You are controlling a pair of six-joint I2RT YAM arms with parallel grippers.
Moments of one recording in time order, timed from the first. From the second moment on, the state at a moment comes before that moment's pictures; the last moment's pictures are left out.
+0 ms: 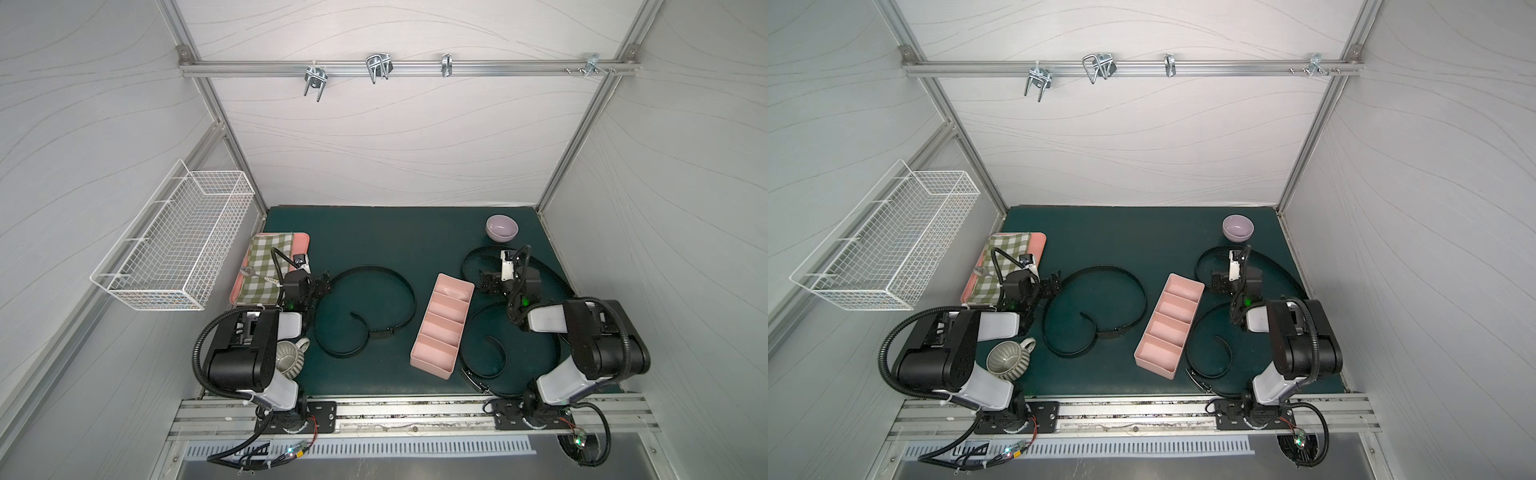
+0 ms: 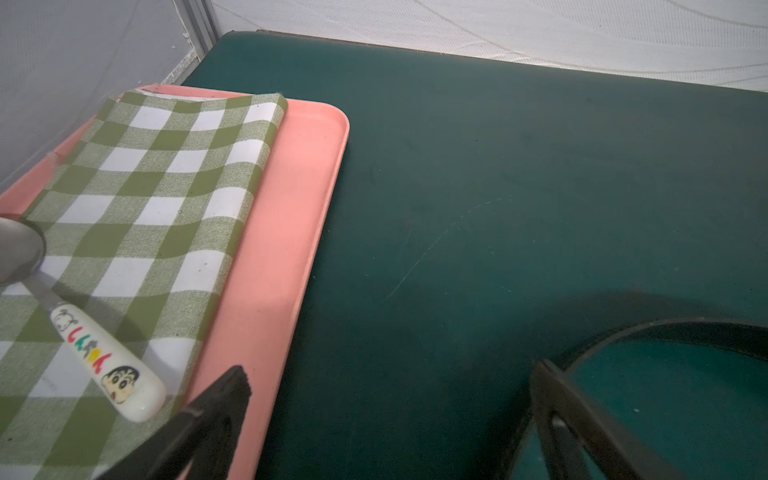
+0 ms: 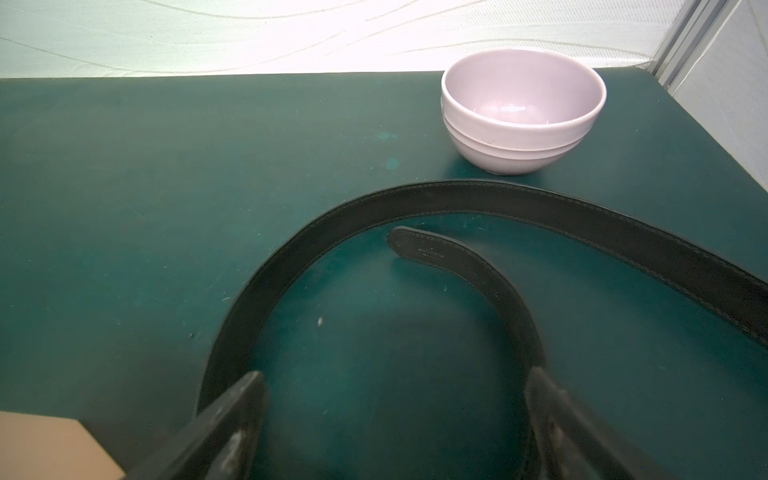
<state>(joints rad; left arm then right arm) 0.02 1.55 0.43 0.64 -0.08 -0.09 0.08 1.59 0.44 0.71 -0.11 0.00</state>
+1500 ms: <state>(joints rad) -0.12 0.87 0.83 -0.75 0.16 -0.43 0.34 1.55 1.22 -0.88 -0.21 0.04</state>
